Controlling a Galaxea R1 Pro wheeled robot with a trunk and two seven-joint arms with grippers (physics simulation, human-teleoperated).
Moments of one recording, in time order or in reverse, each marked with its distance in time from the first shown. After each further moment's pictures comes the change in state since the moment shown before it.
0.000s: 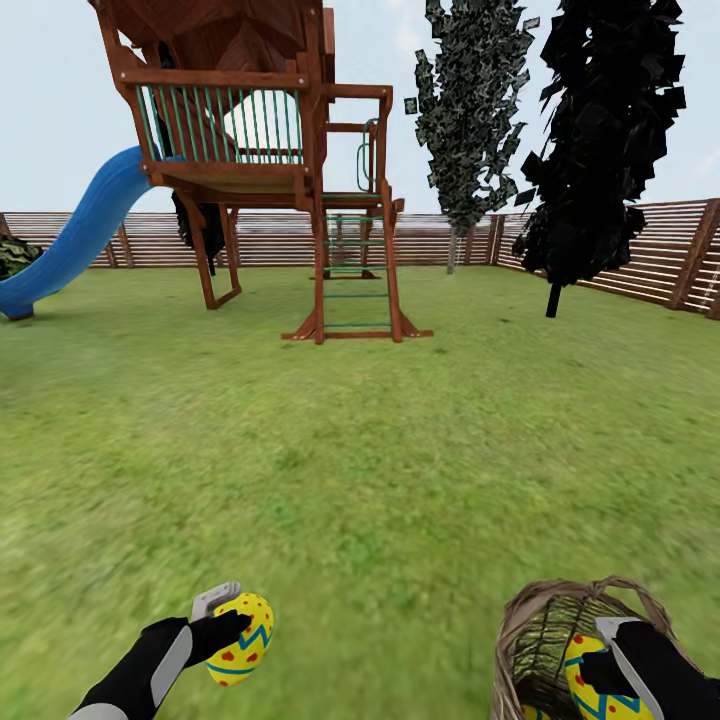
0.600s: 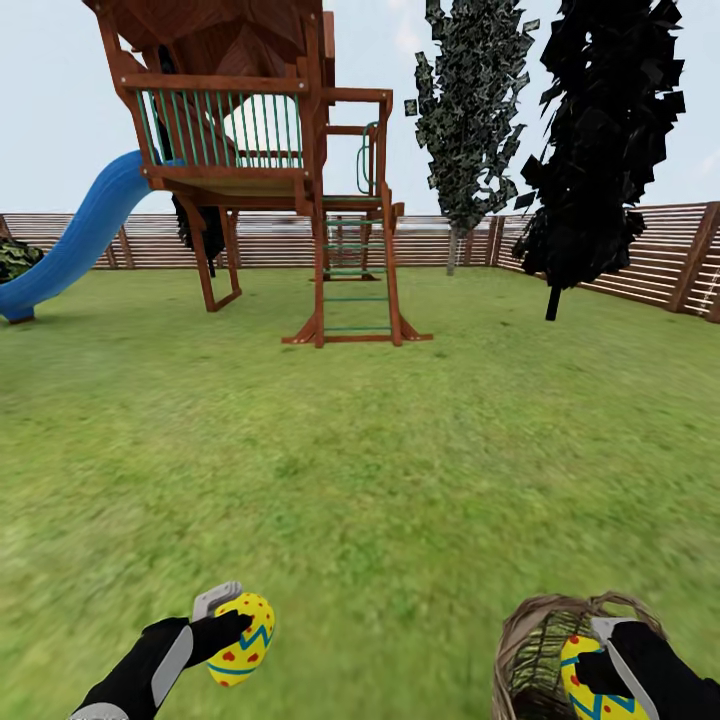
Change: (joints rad) left arm -0.001 -0.002 0.000 0.002 0.000 0.000 -0.001; right arm 0.000 0.013 -0.004 0.000 0.000 0.002 -0.003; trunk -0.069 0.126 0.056
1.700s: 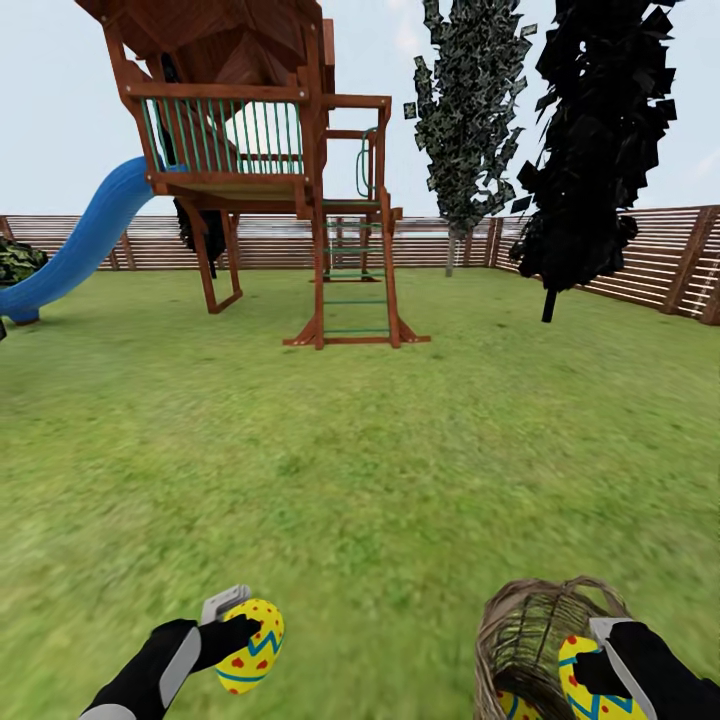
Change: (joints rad) left arm 0.001 -0.023 -0.001 0.005 0.002 0.033 -0.003; right arm 0.000 0.005 0.001 0.001 0.000 0.000 0.002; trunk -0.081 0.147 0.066
